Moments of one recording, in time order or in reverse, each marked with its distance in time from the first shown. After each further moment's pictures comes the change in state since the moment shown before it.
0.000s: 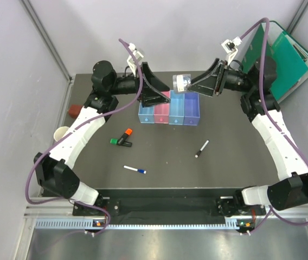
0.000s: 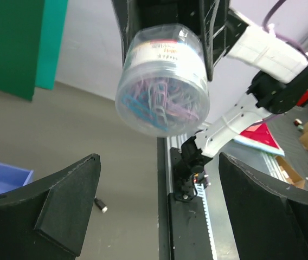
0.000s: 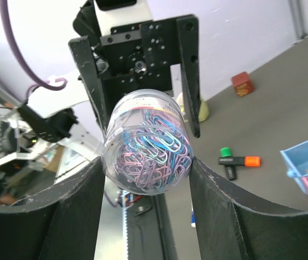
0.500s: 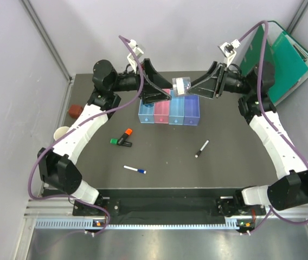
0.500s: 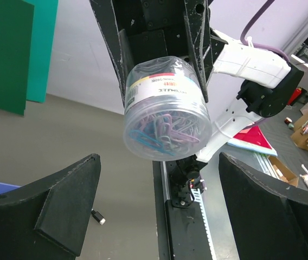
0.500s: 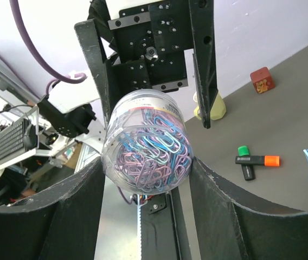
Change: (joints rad) left arm -0.007 0.051 0.020 0.195 0.037 -0.139; right arm 0.000 0.000 -0.086 0.191 -0.050 0.169
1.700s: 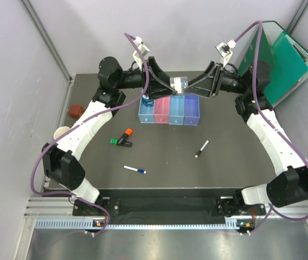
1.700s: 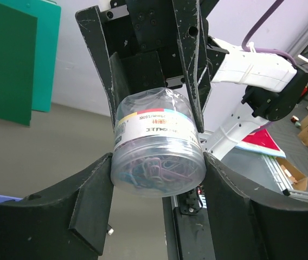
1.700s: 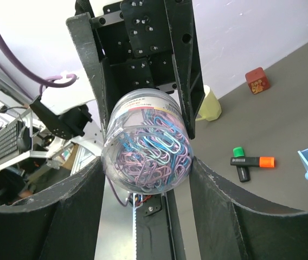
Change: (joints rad) left arm -0.038 0.058 0.073 -0.013 -0.034 0.040; right arm 0.025 0.031 0.000 0.009 0.026 -0.028
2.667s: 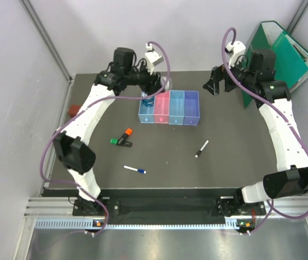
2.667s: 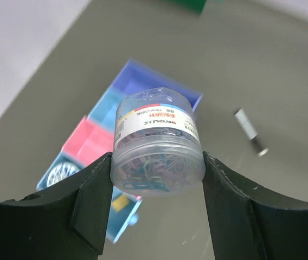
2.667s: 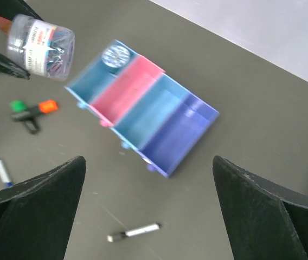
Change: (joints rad) left arm 0.046 0.161 0.349 -0.980 -0.486 0.953; right arm -0.110 0.072 0.335 -0.974 0.605 -0.997
